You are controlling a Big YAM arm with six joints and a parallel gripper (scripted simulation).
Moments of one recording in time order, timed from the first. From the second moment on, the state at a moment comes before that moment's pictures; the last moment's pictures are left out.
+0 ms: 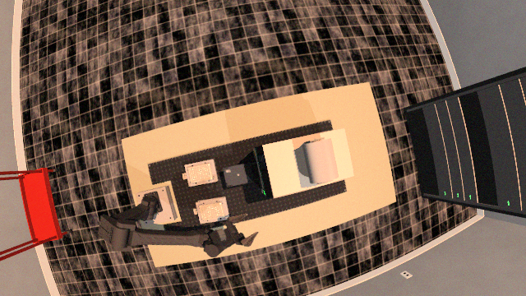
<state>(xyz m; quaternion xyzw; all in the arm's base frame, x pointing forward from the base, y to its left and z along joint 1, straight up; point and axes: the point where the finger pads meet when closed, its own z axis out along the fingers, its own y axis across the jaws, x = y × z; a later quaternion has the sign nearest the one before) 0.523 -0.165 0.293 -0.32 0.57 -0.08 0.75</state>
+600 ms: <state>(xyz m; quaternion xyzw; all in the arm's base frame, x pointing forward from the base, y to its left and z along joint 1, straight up) 0.572 -0.132 0.258 -0.19 0.72 0.03 0.66</state>
